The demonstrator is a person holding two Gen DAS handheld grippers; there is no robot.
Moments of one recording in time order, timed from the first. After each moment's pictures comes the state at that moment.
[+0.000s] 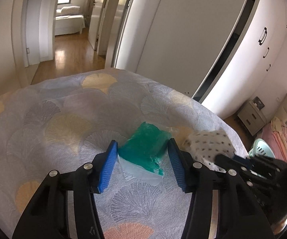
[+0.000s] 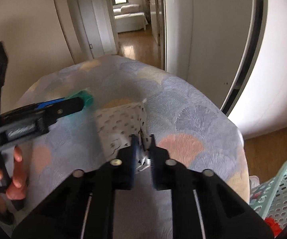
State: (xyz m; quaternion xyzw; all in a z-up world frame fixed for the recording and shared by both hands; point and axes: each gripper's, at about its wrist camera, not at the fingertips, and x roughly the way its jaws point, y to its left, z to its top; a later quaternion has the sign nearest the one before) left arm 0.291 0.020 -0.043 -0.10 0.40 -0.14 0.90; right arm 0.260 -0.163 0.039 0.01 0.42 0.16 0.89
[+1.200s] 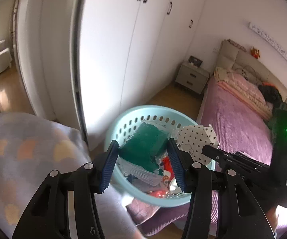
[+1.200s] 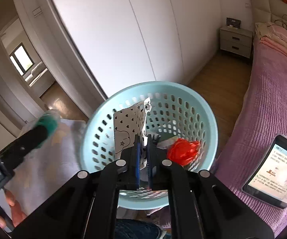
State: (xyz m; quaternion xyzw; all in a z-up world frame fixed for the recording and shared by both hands) left arm 0.159 -0.286 0.015 0.03 0.37 -0.37 0.85; right arm 0.064 -0.457 0.058 0.25 0.38 -0.15 0.88
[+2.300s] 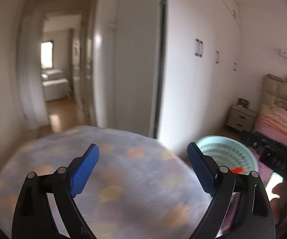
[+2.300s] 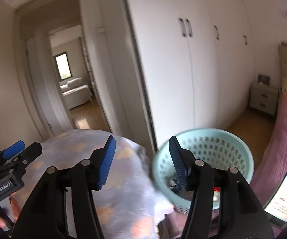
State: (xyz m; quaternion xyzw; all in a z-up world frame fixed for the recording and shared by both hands) left arm 0.069 -0.095 0.067 0.02 0.19 -0.16 0.97; right arm 0.026 -0.303 0.130 0.13 0.20 -0.05 0.97
